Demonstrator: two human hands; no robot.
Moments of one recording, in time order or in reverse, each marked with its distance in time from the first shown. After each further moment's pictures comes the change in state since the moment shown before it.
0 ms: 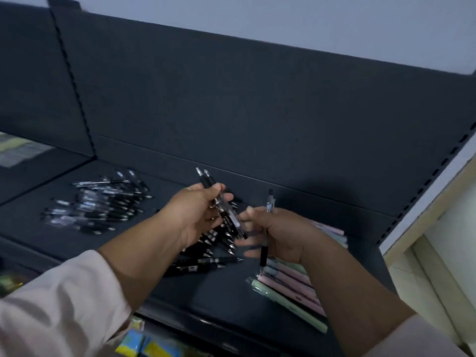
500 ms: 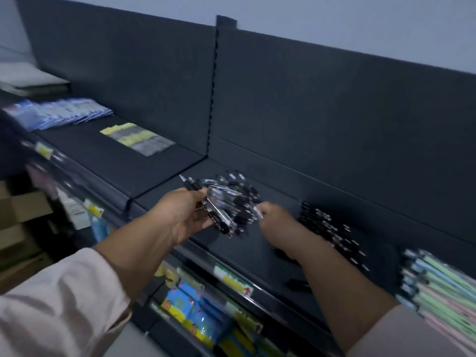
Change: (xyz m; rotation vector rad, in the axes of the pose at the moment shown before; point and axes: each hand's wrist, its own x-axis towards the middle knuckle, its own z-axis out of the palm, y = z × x) left_hand -0.032 0.061 -0.263 -0.140 0.327 -0.007; right_hand 0.113 -0.016 0.239 -0.882 0.156 -0.227
